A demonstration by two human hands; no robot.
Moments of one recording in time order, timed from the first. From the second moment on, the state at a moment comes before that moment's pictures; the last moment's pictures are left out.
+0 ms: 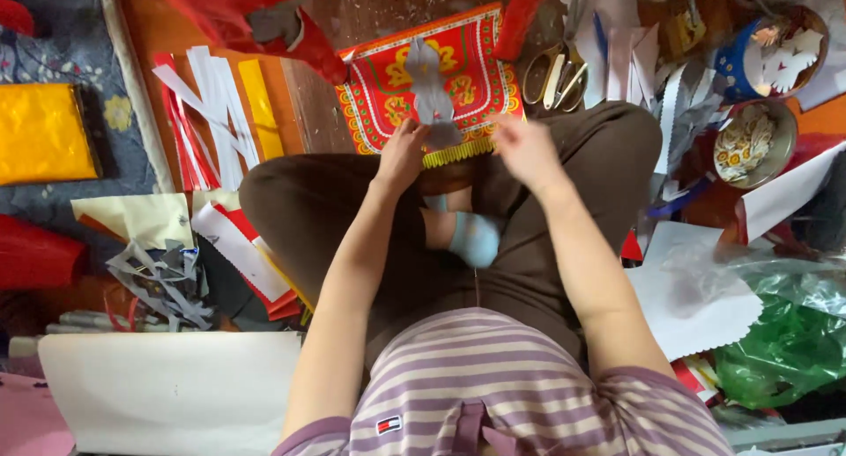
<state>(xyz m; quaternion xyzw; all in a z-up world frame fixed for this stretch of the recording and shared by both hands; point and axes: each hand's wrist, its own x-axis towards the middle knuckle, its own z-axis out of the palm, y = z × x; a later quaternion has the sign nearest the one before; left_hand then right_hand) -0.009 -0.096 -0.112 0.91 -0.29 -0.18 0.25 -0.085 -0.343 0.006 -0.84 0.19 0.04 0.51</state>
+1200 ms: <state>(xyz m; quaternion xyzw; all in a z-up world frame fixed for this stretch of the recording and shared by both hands) -0.006 -0.108 -0.096 0.90 -0.22 -0.20 0.31 -0.104 -0.271 -0.014 -0.96 0.00 0.25 0.11</state>
